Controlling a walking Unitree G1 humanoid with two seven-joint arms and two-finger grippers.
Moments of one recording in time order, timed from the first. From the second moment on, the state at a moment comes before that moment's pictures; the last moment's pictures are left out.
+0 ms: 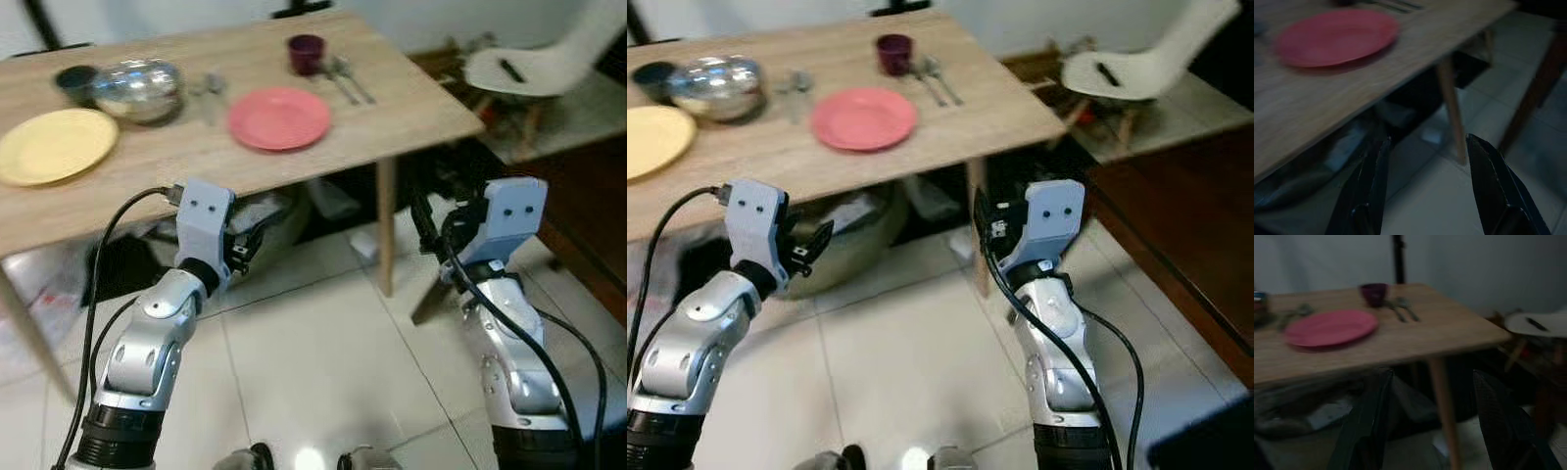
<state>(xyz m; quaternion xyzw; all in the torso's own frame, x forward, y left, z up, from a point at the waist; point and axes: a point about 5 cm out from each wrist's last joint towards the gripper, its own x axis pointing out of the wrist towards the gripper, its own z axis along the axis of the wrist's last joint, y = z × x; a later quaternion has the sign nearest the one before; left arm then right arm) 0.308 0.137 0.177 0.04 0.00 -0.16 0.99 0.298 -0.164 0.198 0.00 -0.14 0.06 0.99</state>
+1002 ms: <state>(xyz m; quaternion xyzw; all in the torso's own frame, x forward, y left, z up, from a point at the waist) 0.310 0.126 0.191 0.02 -0.03 -0.20 0.98 0.296 -0.172 0.208 0.01 -0.15 0.03 0.99</state>
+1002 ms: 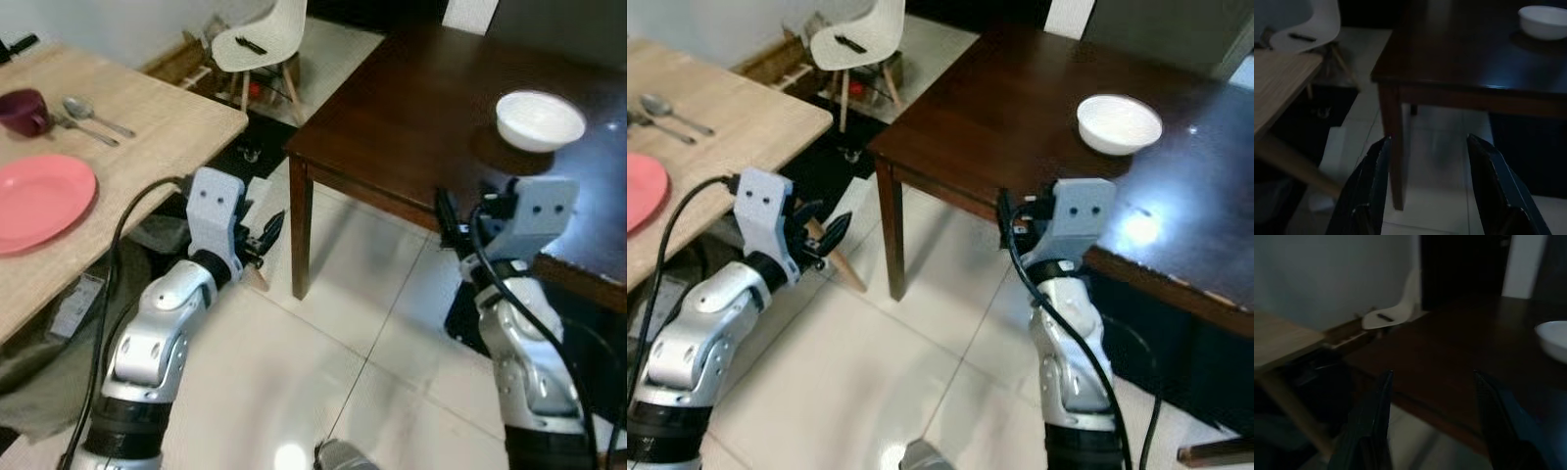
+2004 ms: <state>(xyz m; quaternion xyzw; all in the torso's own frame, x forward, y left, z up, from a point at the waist) 0.301 0.143 0.152 0.02 0.02 -0.14 0.99 0.302 -0.155 0.184 0.03 -0.11 0.09 0.99</state>
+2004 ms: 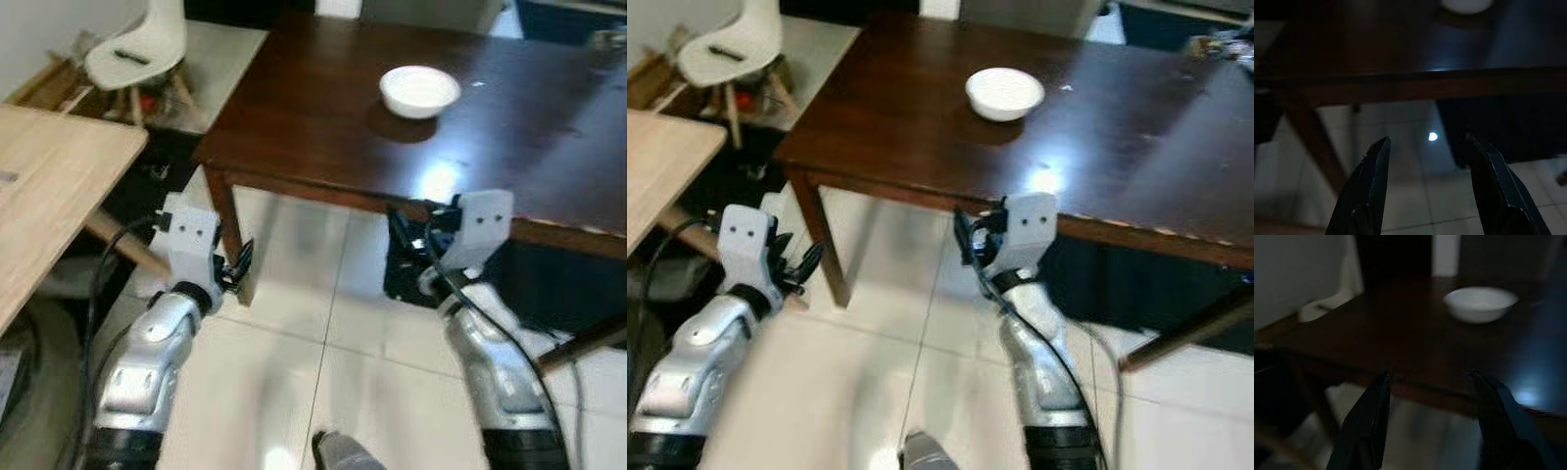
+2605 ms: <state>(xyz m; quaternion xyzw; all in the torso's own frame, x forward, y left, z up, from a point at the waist) 0.298 0.144 0.141 0.02 0.04 -0.15 0.99 0.301 -0.141 0.178 0.04 -0.10 0.11 0.99</state>
